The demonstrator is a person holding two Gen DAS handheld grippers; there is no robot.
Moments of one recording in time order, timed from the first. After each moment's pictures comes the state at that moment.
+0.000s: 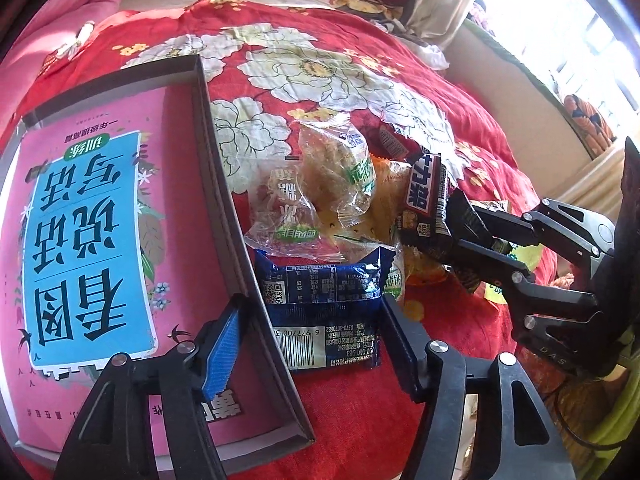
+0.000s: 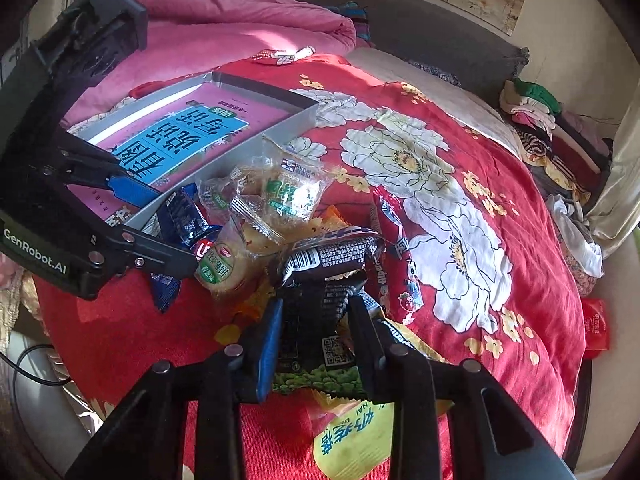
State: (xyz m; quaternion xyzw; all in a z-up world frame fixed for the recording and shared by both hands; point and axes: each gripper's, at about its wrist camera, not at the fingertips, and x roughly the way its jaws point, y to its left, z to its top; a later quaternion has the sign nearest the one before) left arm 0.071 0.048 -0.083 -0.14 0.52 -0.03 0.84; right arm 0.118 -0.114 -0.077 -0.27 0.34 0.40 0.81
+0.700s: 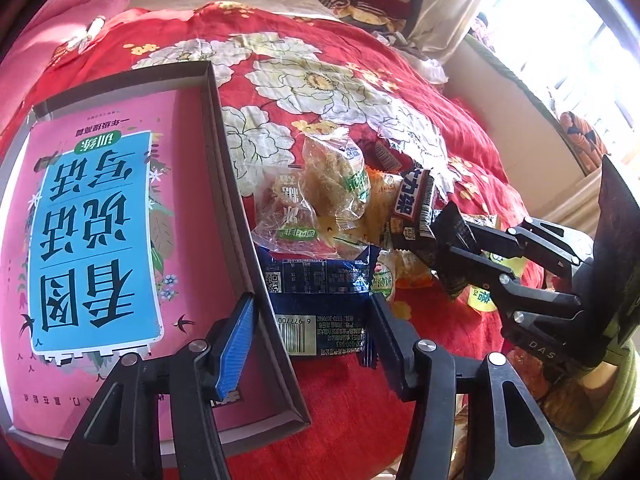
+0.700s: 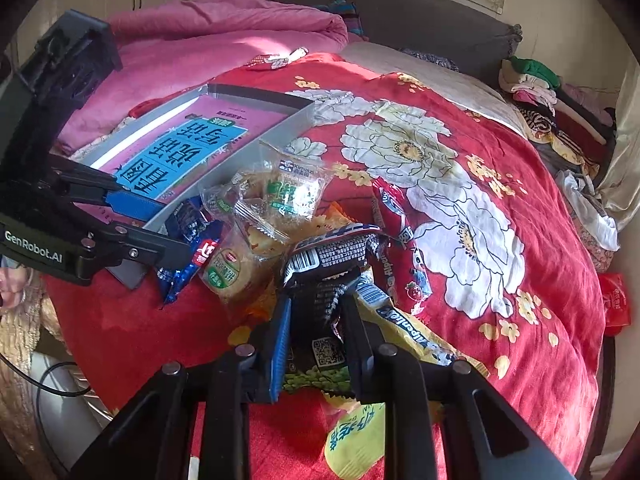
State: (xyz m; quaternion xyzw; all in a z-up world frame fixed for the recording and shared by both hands) left arm 0.058 0.055 -0.073 -0.17 0.50 -0.03 0.85; right arm 0.124 -0.123 -0.074 -0.22 0.36 0.41 0.81
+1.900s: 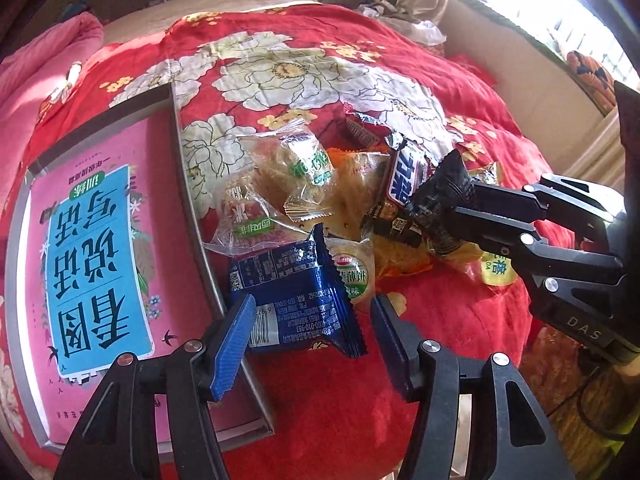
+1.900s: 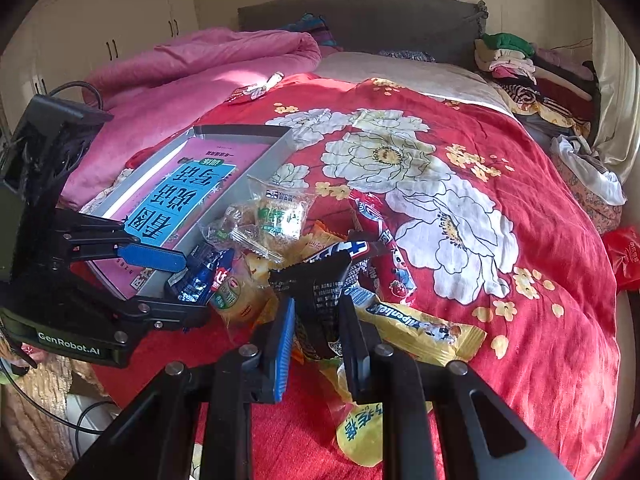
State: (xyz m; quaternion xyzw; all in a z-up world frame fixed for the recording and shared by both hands) left arm 0.075 0.009 -0.073 -0.05 0.54 0.00 0.84; right arm 0.134 -0.139 -0.066 -0.15 0.38 0.41 0.82
